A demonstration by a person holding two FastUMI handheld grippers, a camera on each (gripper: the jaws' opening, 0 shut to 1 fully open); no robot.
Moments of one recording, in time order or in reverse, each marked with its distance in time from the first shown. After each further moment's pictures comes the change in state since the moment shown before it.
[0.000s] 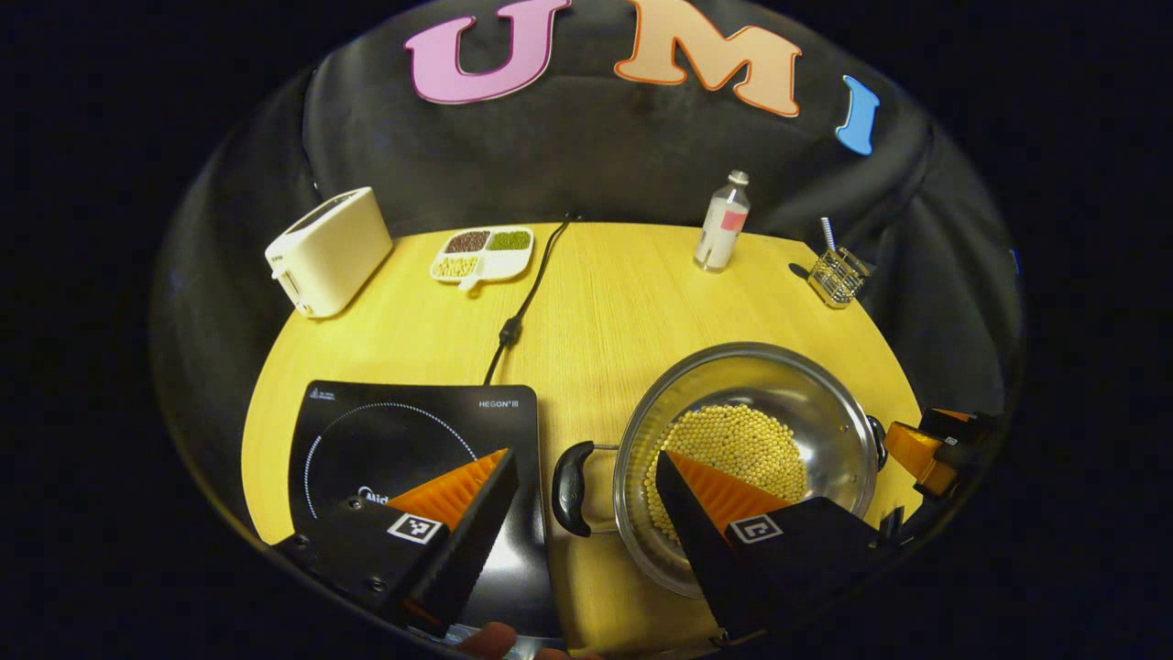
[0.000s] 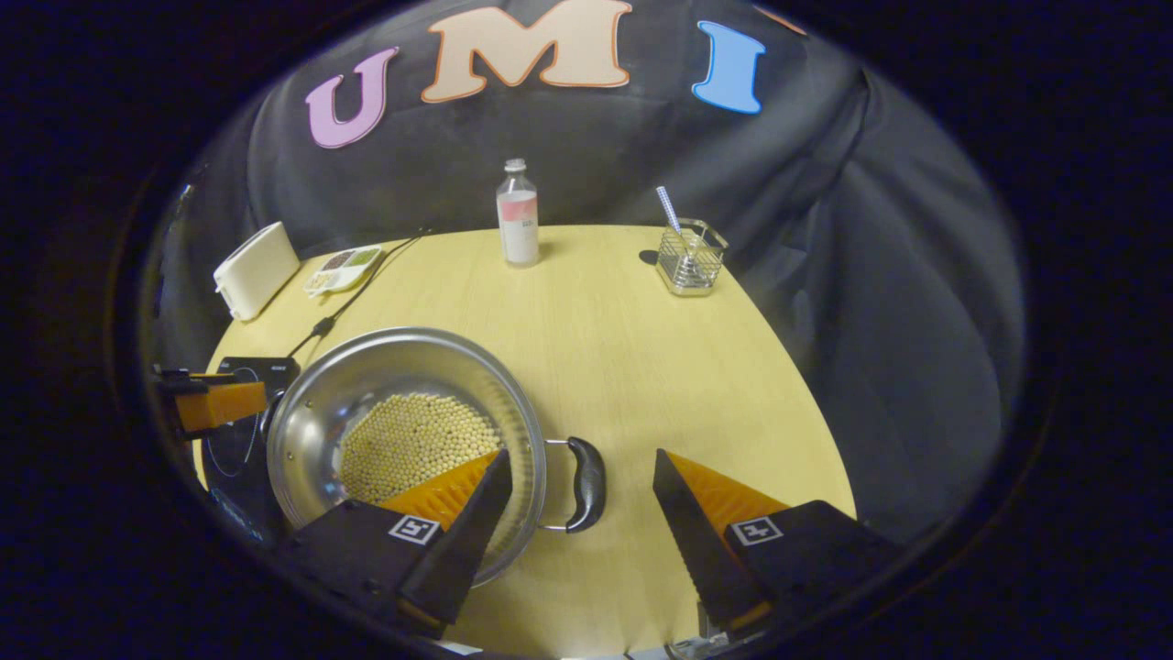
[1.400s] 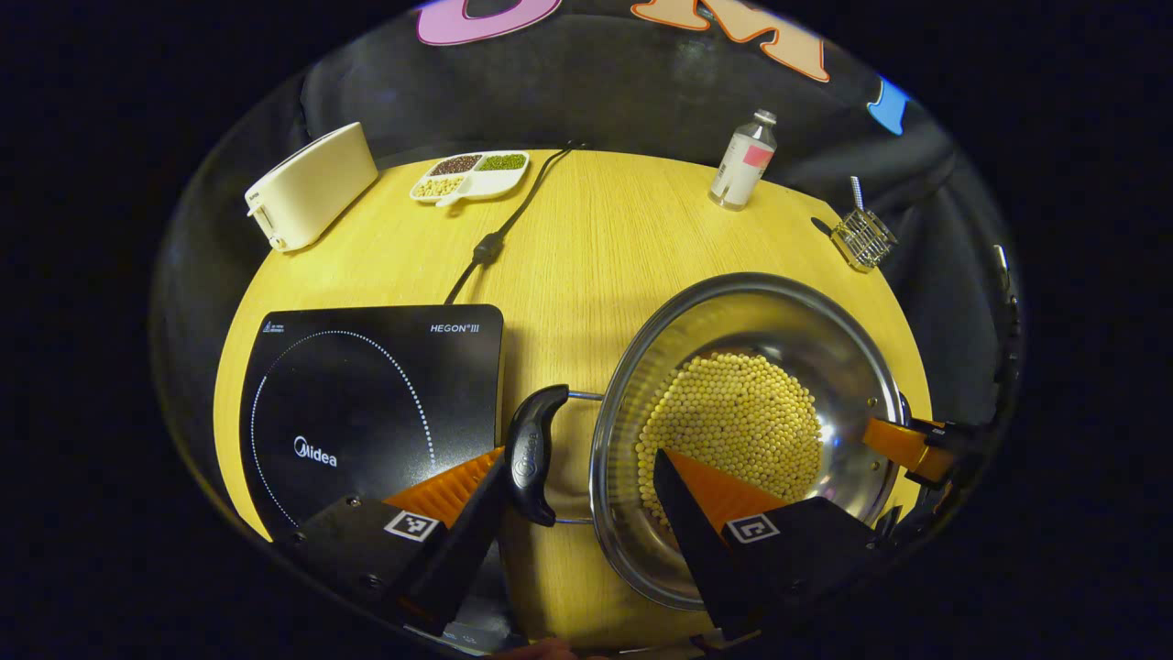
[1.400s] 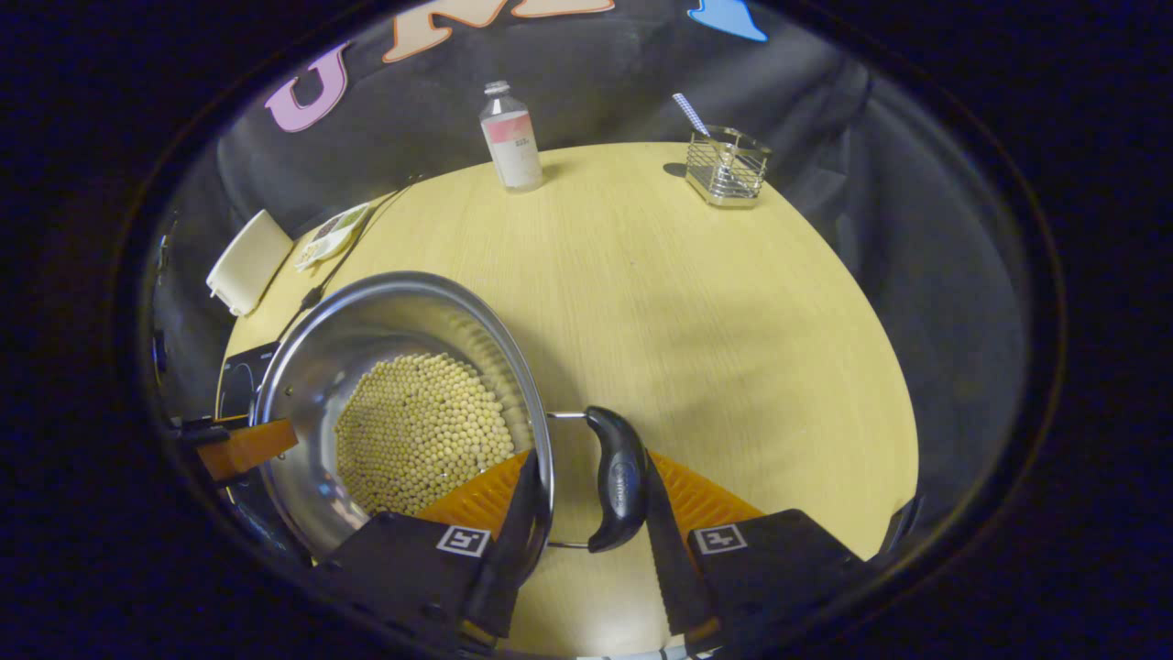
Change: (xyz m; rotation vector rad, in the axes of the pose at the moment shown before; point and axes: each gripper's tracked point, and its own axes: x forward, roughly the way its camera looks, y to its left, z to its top) left arm 0.031 -0.013 -0.045 -0.047 0.165 0.004; right arm 0.052 0.022 -0.047 0.087 0.253 0.122
